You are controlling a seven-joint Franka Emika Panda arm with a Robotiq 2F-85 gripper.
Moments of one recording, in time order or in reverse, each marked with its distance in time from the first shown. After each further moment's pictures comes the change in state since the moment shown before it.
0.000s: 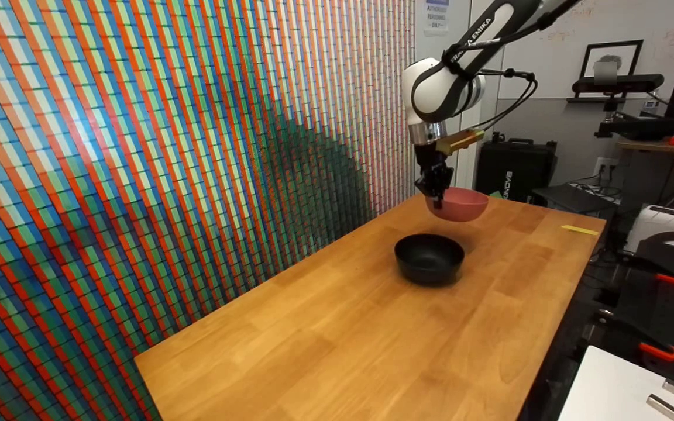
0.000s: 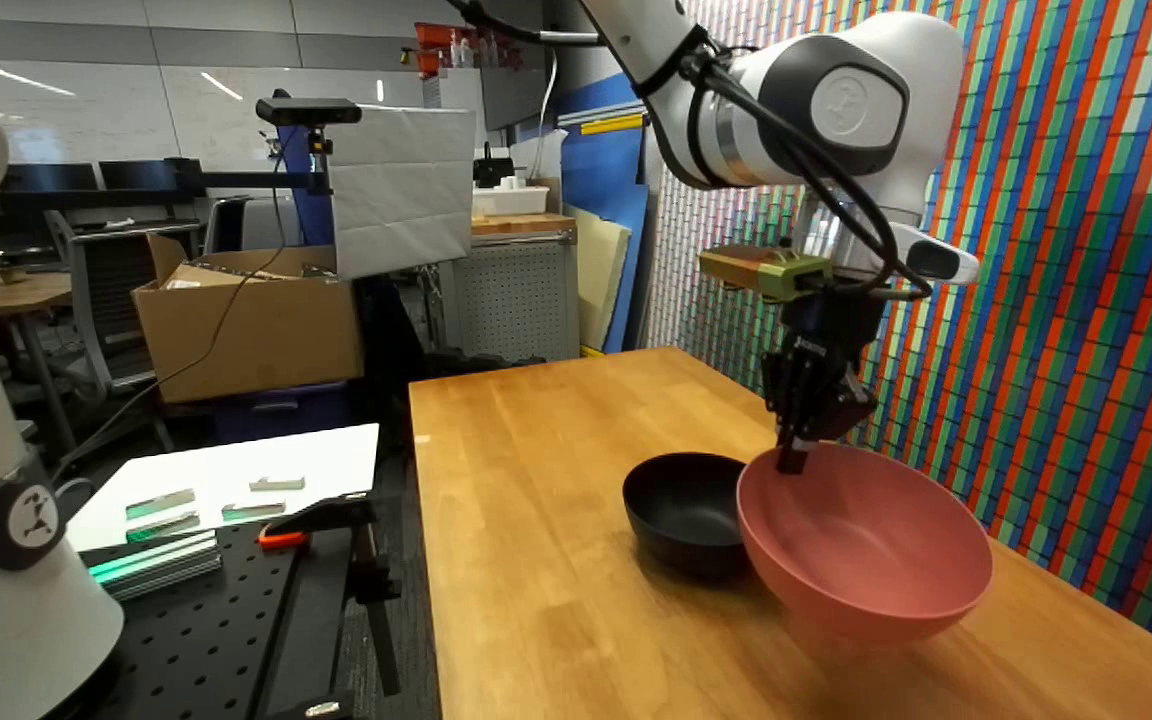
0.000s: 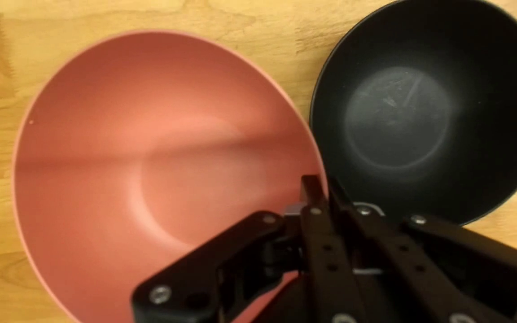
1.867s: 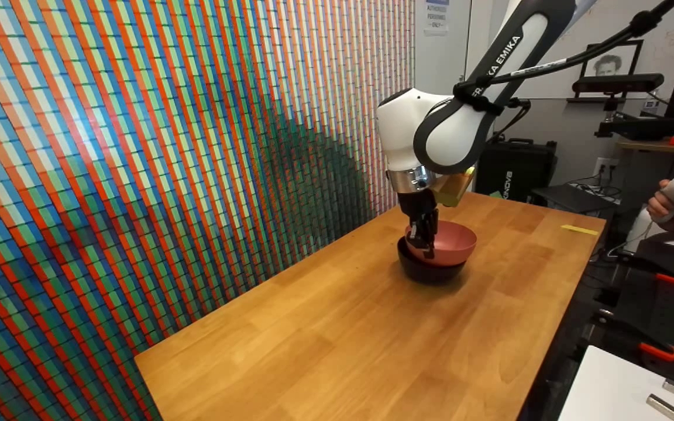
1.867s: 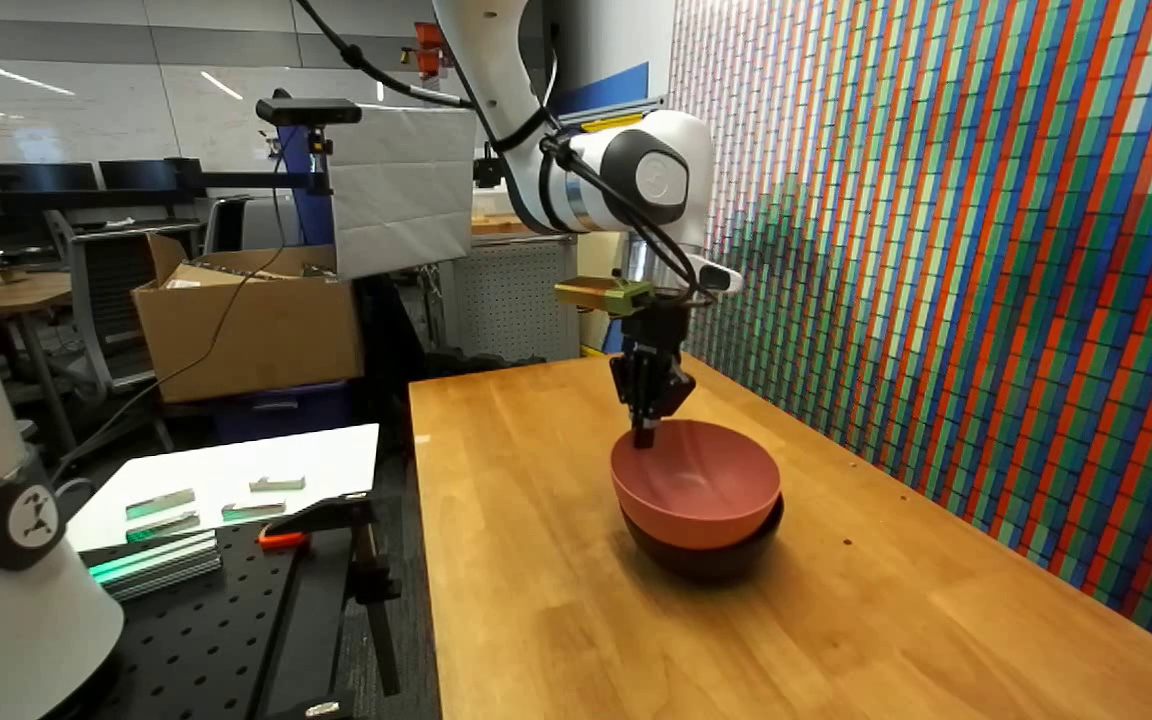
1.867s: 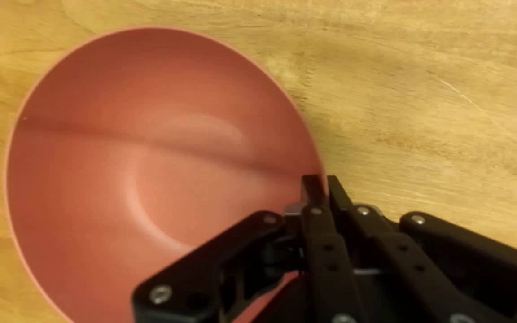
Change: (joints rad) arm 0.251 -0.029 0.059 -0.207 -0.137 0.174 0.086
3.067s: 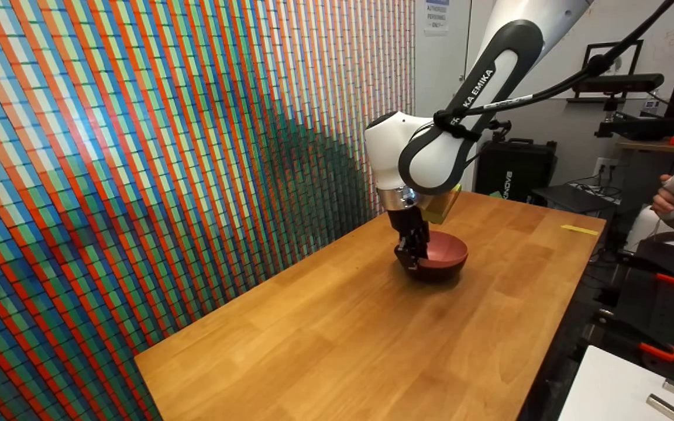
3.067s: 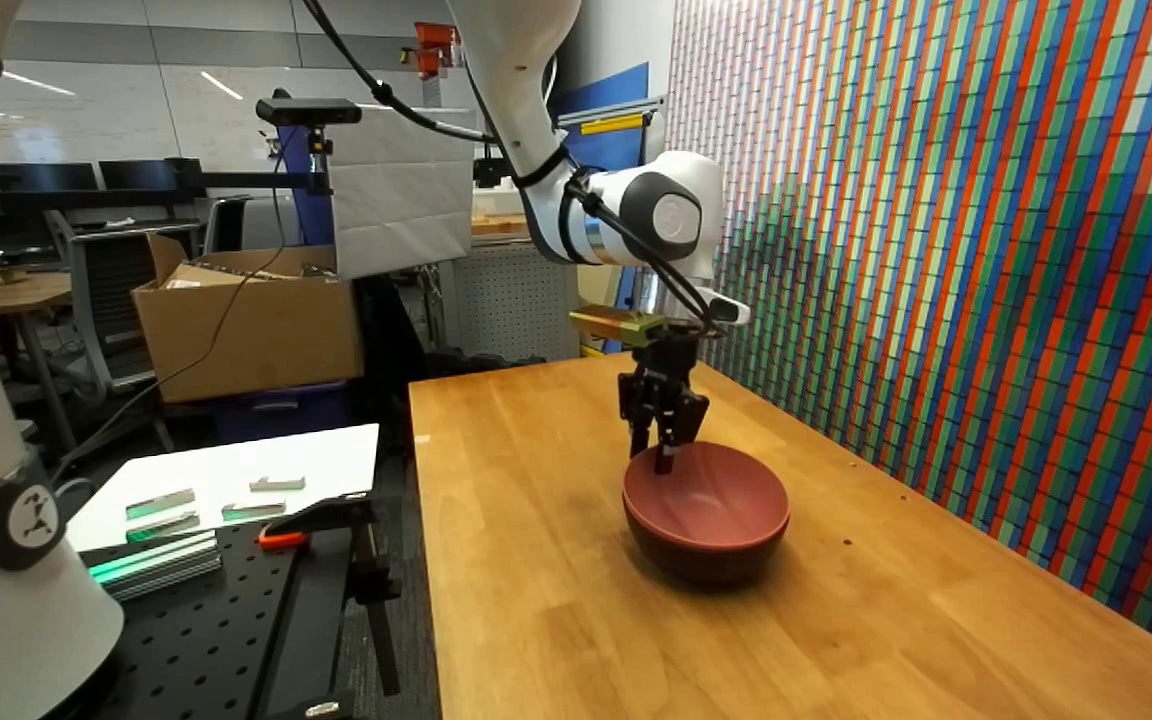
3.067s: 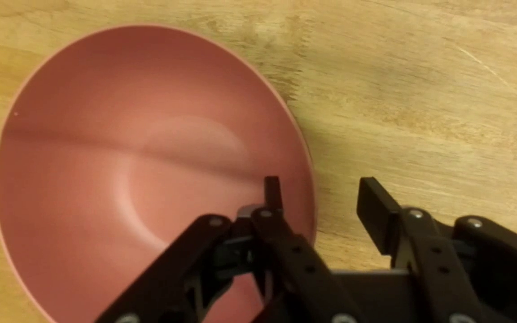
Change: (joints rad) arm 0.014 0.131 -0.006 0.116 0.000 -0.005 0.001
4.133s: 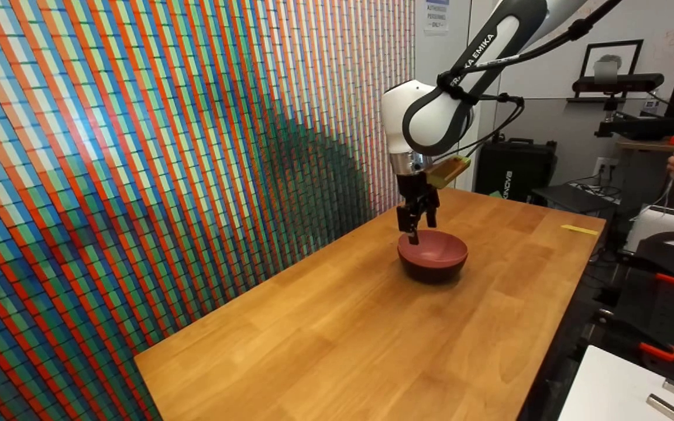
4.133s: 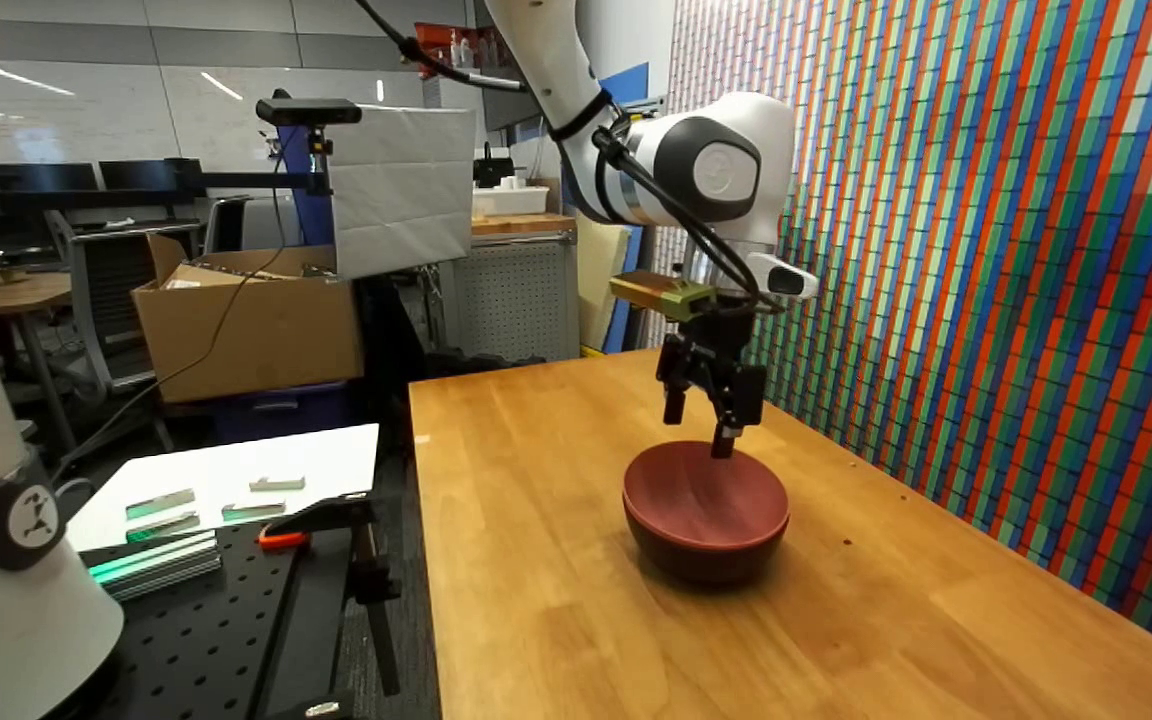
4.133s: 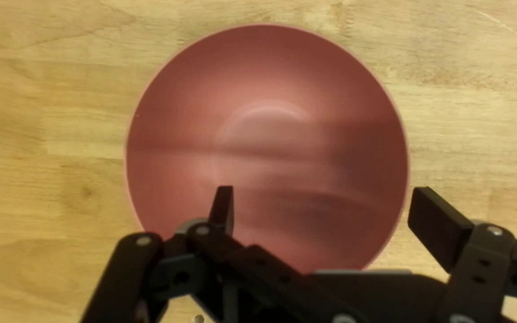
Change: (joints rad) arm -0.123 -0.093 0.000 -0.015 0.101 -0.030 -0.070
